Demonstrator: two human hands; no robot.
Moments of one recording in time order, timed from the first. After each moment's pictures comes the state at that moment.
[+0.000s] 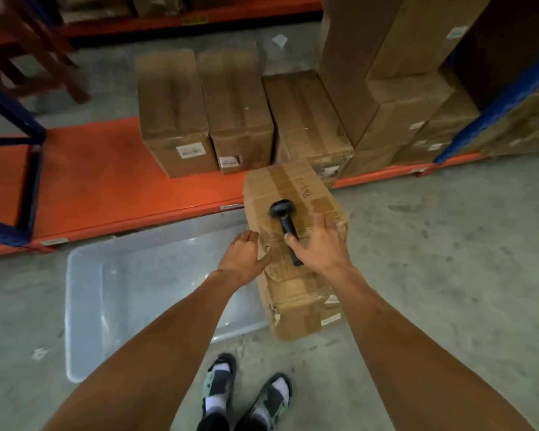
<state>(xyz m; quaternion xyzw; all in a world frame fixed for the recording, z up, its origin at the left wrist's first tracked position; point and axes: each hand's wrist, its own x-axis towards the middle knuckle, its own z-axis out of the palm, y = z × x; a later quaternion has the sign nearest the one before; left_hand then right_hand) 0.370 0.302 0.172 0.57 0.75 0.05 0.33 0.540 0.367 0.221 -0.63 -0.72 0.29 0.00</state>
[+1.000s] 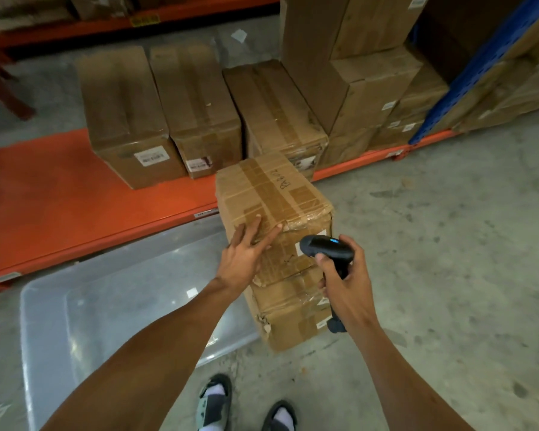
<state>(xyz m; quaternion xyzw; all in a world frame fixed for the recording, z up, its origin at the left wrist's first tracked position) 0.394 0.333 0.088 0.73 0.66 0.06 0.19 0.616 0.306 0.159 -0.66 -0.43 0.51 0.35</state>
